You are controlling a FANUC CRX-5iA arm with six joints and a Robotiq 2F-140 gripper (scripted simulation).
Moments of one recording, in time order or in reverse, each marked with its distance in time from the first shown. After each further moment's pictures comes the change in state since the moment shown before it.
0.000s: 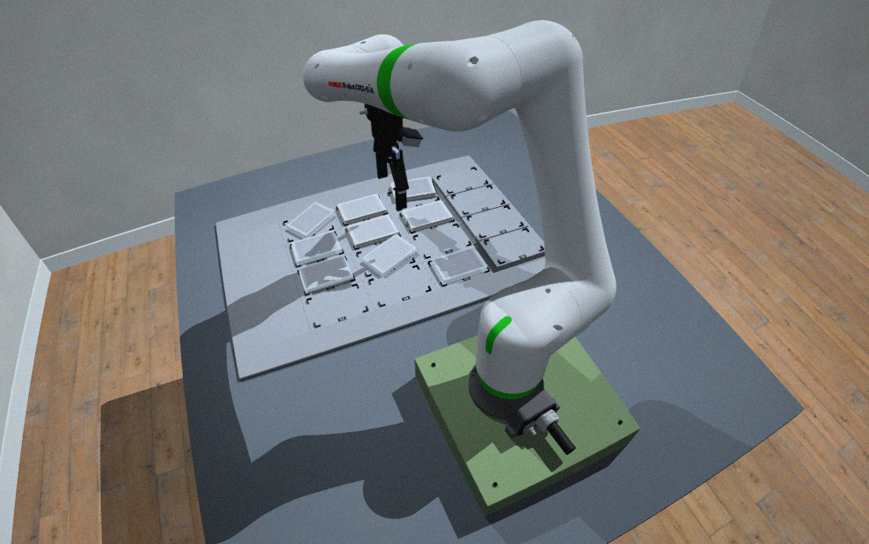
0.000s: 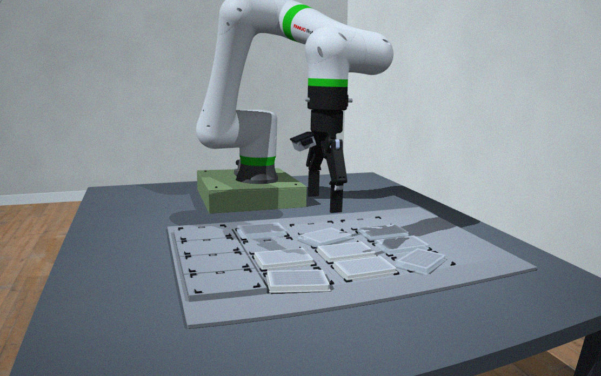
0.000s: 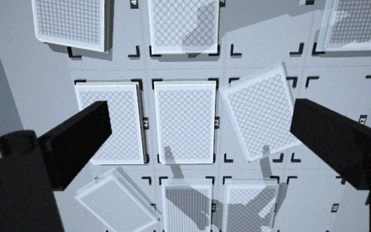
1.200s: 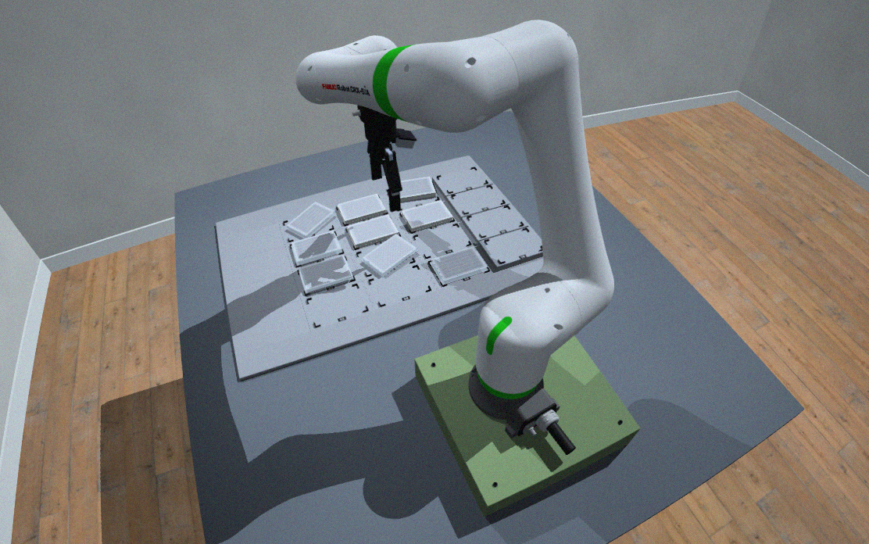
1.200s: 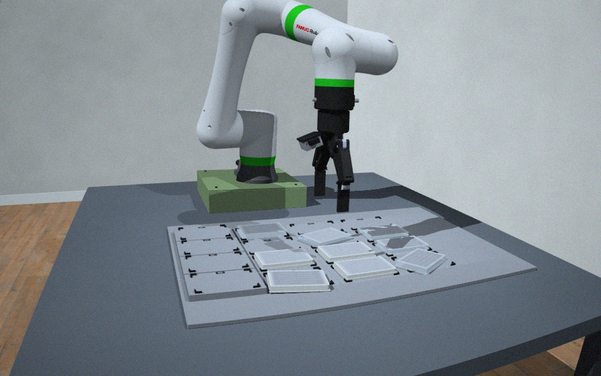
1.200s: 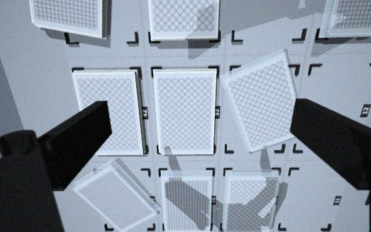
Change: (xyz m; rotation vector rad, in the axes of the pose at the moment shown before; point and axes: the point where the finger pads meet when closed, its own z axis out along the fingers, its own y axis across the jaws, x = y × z) arm -0.017 0.000 0.000 0.000 0.000 0.000
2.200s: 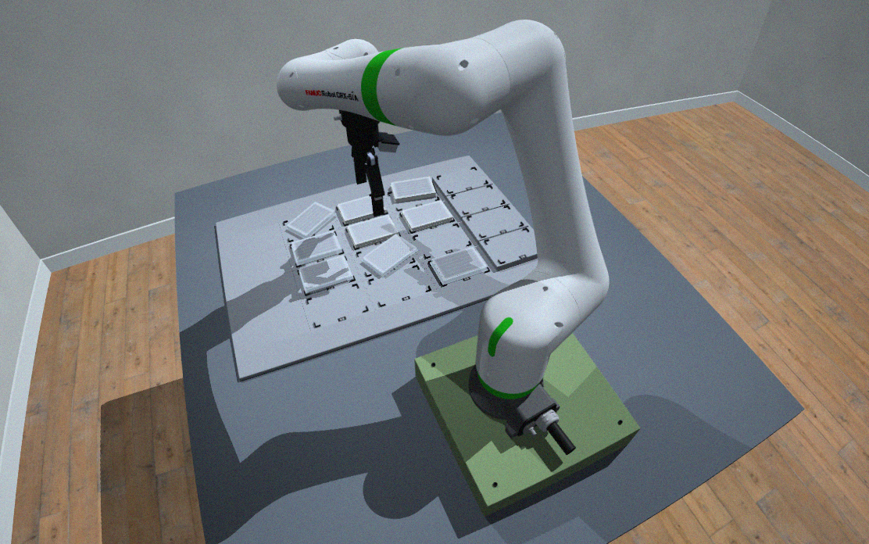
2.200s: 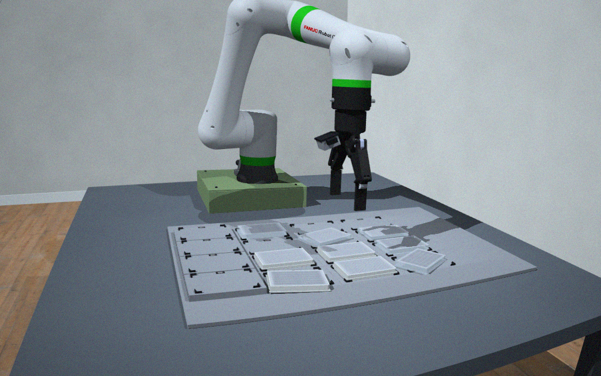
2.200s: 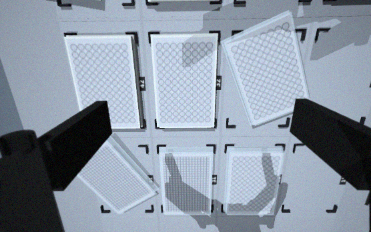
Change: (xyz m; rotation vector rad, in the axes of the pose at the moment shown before) arm -0.044 0.000 0.000 0.000 0.000 0.000
